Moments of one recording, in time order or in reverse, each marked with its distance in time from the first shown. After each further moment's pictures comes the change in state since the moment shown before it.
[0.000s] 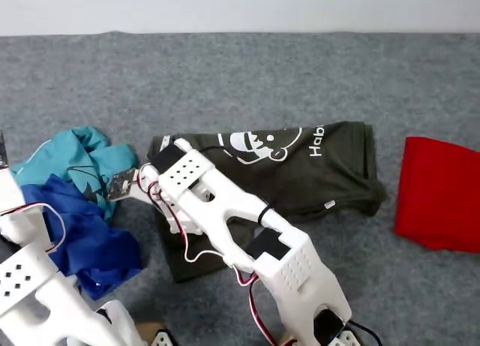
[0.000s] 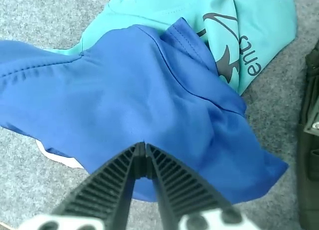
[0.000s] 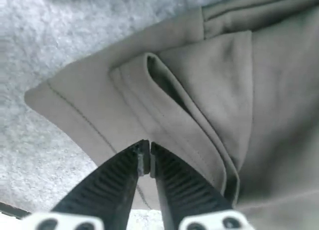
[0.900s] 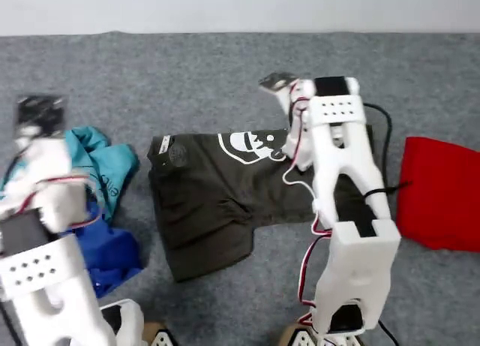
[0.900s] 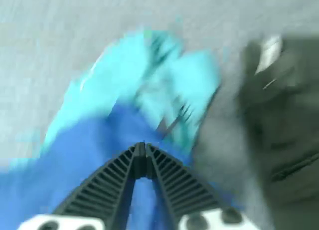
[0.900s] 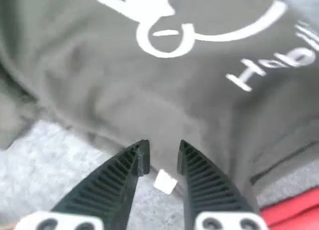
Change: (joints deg) left arm 23.9 0.4 -1.4 -13.2 1.7; right arm 41.9 -9.2 0.0 1.0 -6.4
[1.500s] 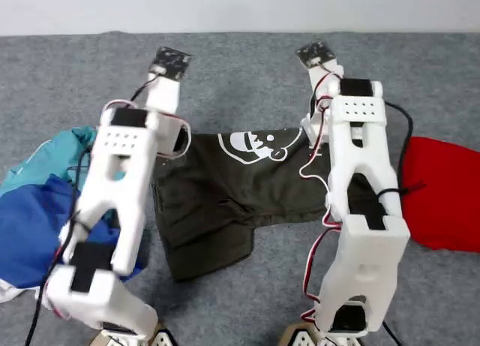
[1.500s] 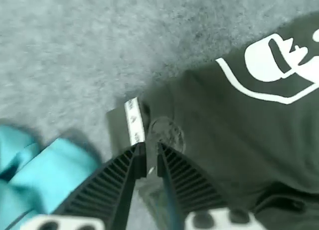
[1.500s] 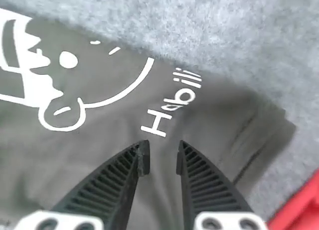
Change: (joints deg) left arm 23.2 54.8 -25.6 -12.6 5.7; right arm 5.4 3.7 0.0 -18.6 -7.2
